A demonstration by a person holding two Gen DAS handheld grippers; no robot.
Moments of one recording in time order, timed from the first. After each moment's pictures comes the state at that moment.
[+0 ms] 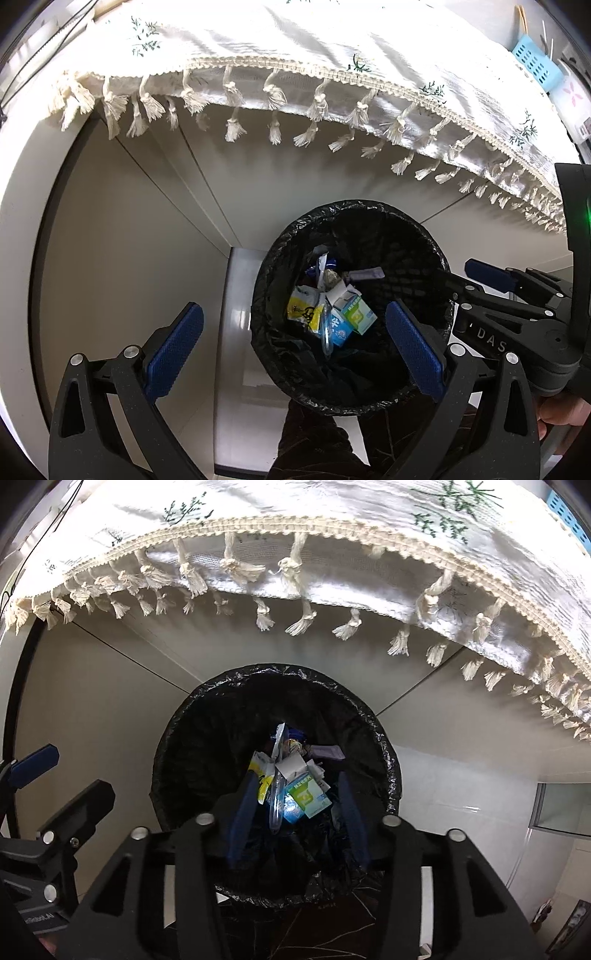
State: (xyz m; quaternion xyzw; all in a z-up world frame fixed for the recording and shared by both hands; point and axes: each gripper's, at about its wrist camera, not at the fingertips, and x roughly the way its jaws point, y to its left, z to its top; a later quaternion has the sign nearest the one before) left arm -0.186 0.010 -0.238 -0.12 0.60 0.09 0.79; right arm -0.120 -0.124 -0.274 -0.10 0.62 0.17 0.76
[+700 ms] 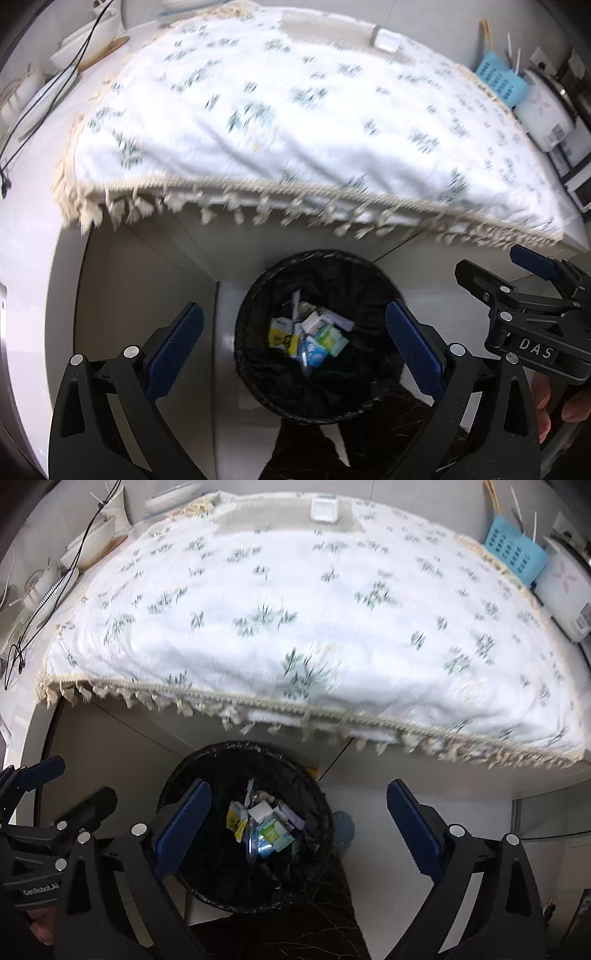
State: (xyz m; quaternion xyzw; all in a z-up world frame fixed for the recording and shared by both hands) left arm -0.160 -0.008 -0.155 -0.10 0.56 0.04 0.82; right arm -0.102 -0.171 -0.155 -0.09 0.54 0.13 0.83
